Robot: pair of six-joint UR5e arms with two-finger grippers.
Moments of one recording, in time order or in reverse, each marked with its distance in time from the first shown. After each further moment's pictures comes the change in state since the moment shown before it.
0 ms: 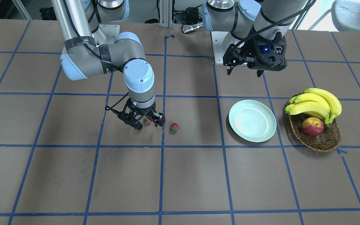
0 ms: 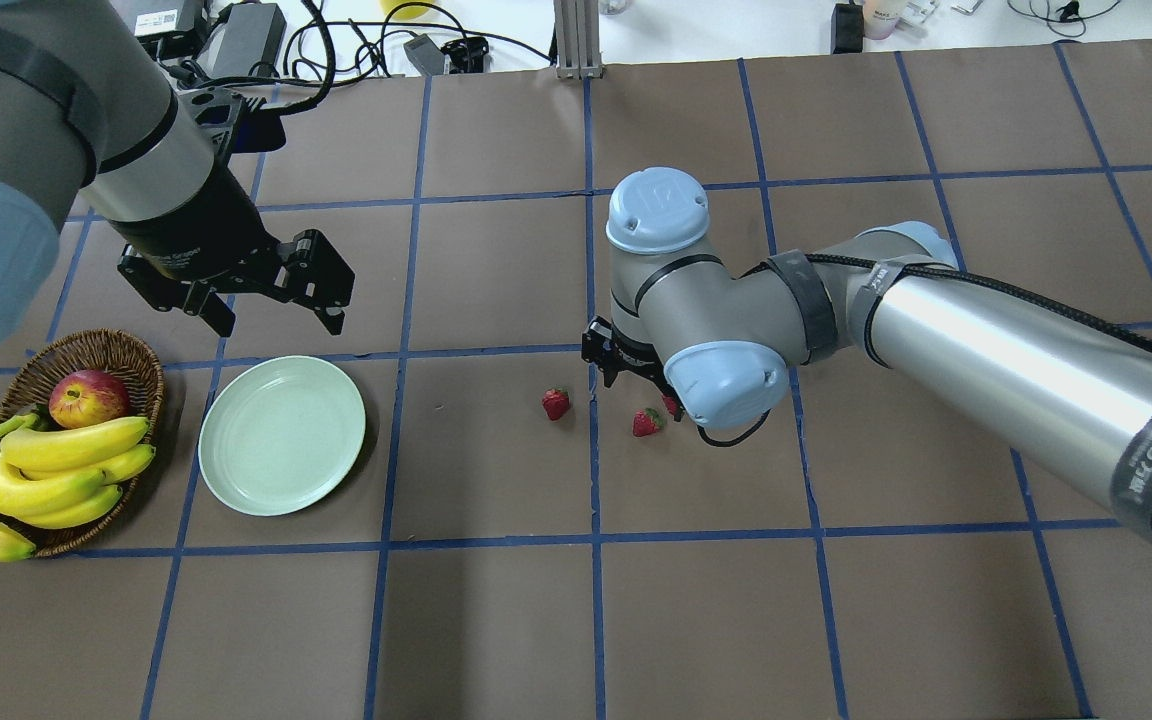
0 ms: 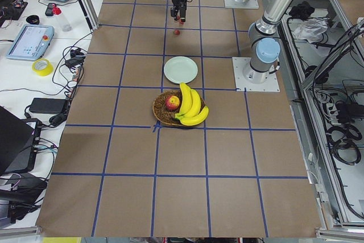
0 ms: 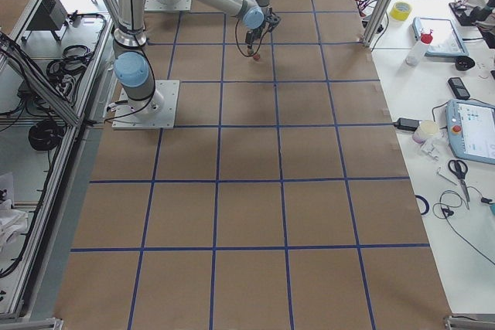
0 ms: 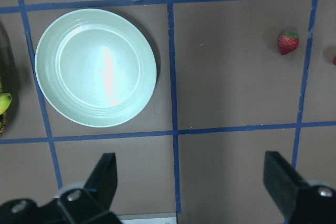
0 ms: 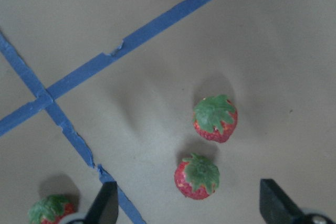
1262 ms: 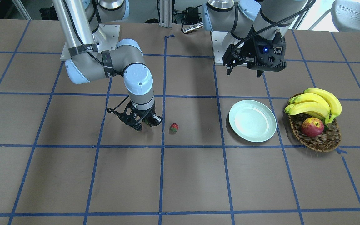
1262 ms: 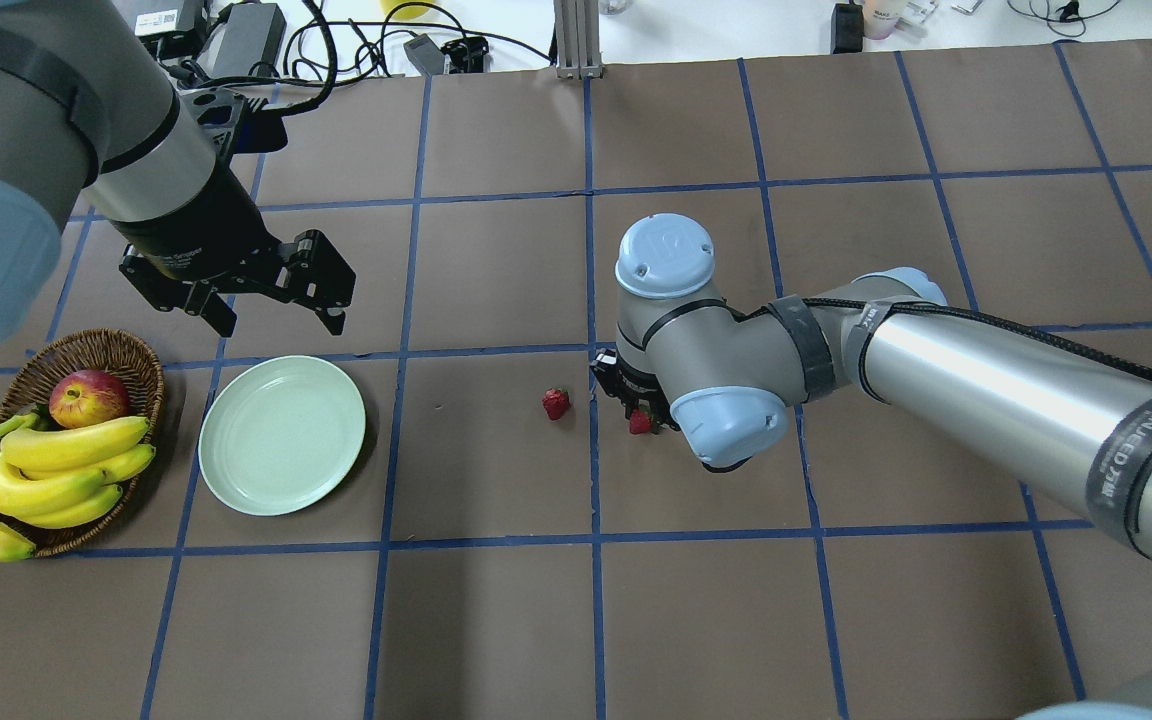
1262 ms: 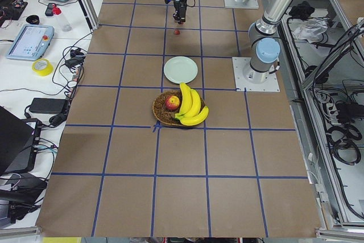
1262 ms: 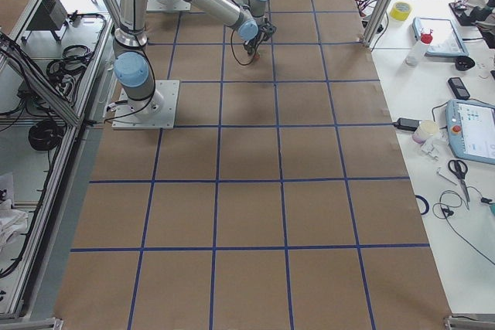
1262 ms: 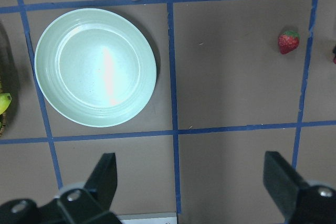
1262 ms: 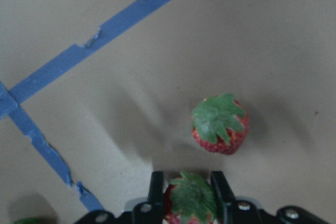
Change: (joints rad) left arm -0.001 -0.001 0.000 0.000 0.000 0.002; right arm 0.004 0.022 0.061 -0.120 0.019 0.005
